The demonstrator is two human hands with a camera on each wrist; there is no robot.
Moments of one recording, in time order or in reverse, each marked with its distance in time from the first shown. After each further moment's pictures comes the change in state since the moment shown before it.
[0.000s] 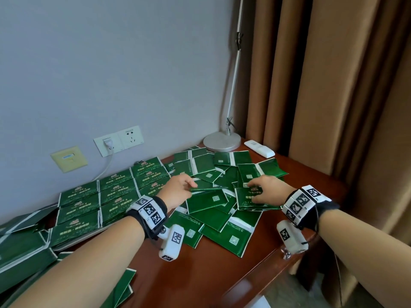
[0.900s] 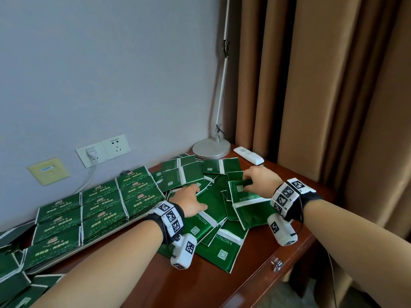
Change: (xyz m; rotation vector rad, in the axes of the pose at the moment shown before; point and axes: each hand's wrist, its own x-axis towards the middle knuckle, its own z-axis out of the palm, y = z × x) left_hand 0.033 0.032 0.051 0.482 -0.066 -0.054; right_hand 0.030 0.015 -0.028 -0.086 0.178 0.031
